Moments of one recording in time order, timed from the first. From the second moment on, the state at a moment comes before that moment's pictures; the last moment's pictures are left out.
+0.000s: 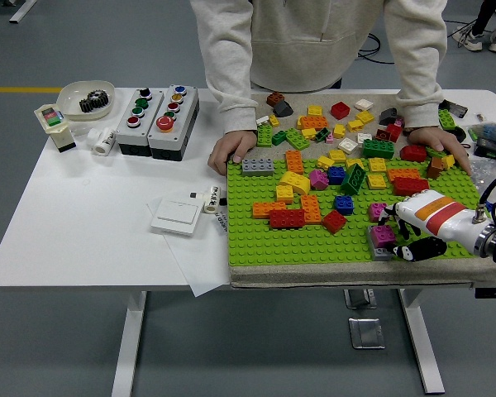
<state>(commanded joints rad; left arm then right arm) -0.19 0.10 -0.41 -0.33 0.41 0.31 0.24 0.57 -0.66 0.64 1.23 -2.01 -0.08 0.20</state>
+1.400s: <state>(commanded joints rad) -0.19 0.10 -0.41 -0.33 0.43 0.31 0.24 0.50 -0.69 0.77 1.32 -2.08 -0.09 0.21</state>
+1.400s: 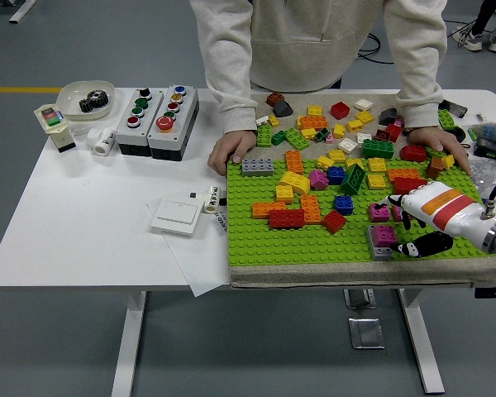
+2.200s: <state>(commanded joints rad) -0.19 0.10 -0.41 -0.32 0.42 0.31 0.24 0.37 -0.72 0.87 1.46 -1.94 -0.15 0.23</state>
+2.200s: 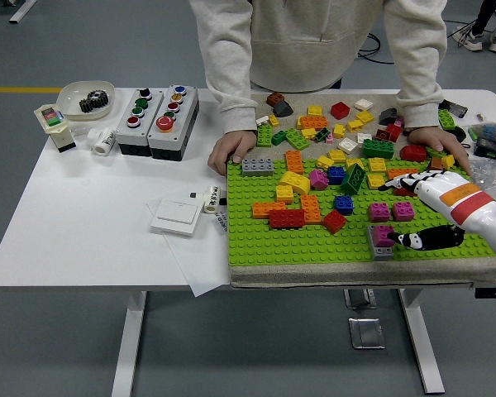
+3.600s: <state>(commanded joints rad) -0.19 0.10 -0.41 -0.32 0.42 0.31 0.24 0.36 -0.75 0.80 1.49 -1.99 -0.06 0.20</state>
